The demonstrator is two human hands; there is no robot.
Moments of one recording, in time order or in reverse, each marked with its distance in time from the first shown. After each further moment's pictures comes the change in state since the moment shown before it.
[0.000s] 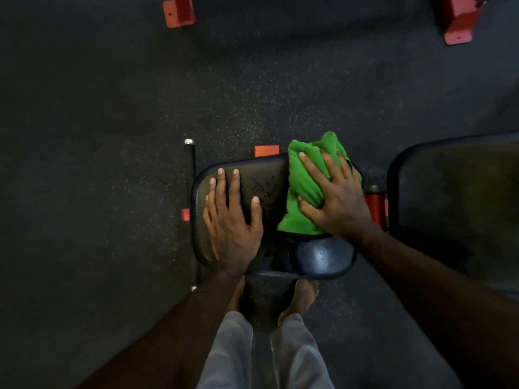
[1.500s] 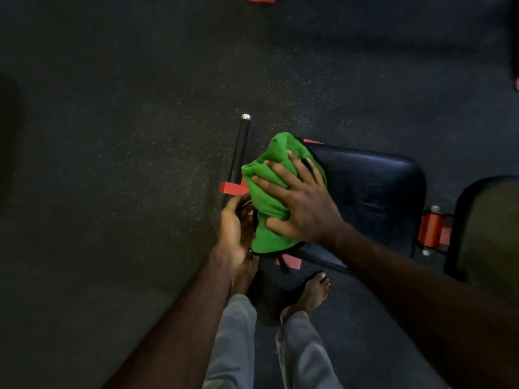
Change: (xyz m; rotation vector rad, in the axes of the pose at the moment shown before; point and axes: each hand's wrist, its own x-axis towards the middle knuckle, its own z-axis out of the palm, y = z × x) left_hand -0.009 -0.095 -0.060 -1.533 -0.264 -1.177; right_hand 0.017 -0.161 0.053 -0.113 -0.165 -0.595
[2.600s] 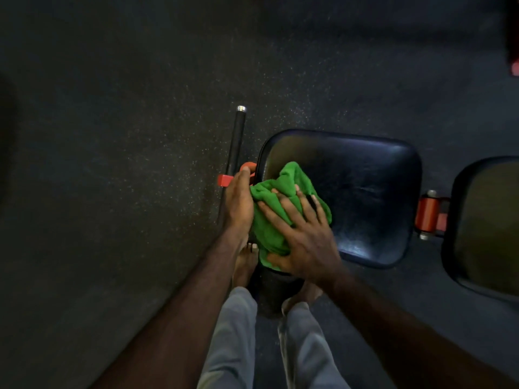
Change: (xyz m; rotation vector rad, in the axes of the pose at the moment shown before) left_hand -0.001 -0.001 0.019 0.459 0.139 0.381; right_hand -0.080 -0.048 0.035 -0.023 0.051 0.159
